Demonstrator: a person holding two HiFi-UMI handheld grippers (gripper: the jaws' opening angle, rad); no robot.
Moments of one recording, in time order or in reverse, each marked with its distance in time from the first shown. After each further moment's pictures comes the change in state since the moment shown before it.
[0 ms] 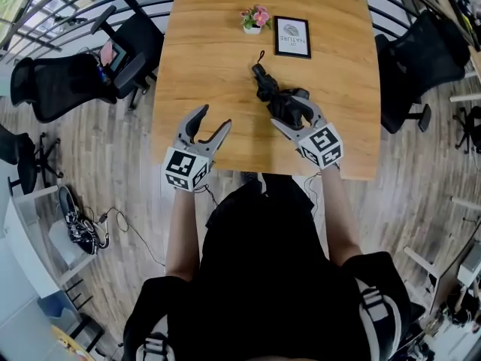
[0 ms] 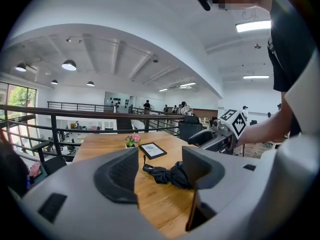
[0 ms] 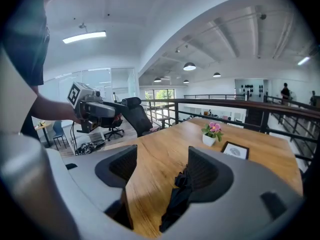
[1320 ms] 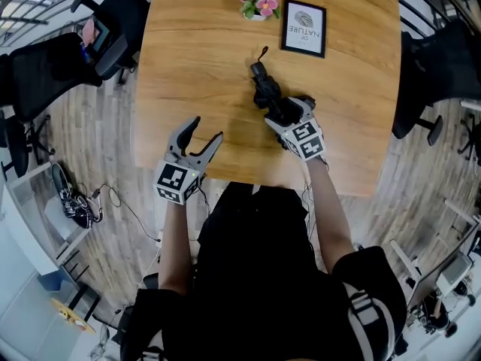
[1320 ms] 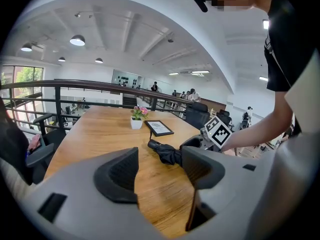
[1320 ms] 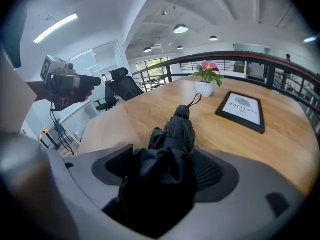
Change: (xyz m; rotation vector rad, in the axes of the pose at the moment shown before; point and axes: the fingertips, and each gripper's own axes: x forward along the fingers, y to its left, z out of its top) left arm 0.052 0.036 -0.086 -0.159 0.210 0.060; right arm 0.102 -0.068 -0.148 0.146 0.351 0.037
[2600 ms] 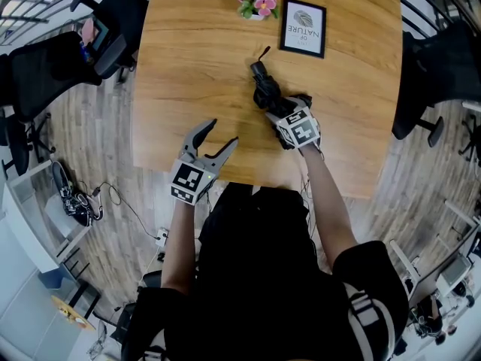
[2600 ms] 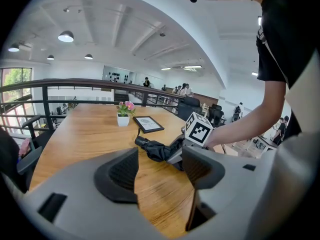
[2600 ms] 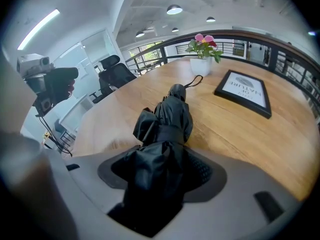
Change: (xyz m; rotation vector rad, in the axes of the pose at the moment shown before) left arm 0.030 -0.038 -0.008 0.064 0.045 -0.079; right arm 0.034 -0.023 -0.034 0.074 0.185 -0.004
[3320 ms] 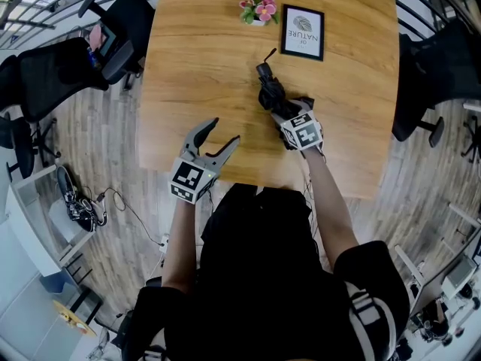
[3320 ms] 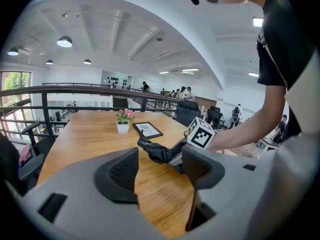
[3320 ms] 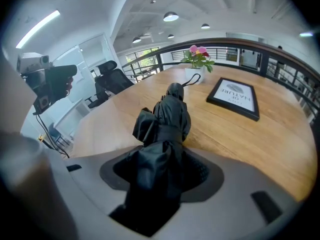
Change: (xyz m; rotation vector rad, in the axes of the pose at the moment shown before) left arm -0.014 -0.004 0.022 0.030 -0.043 -0.009; right arm -0.019 -0.002 0.006 0.025 -0.065 -0.056
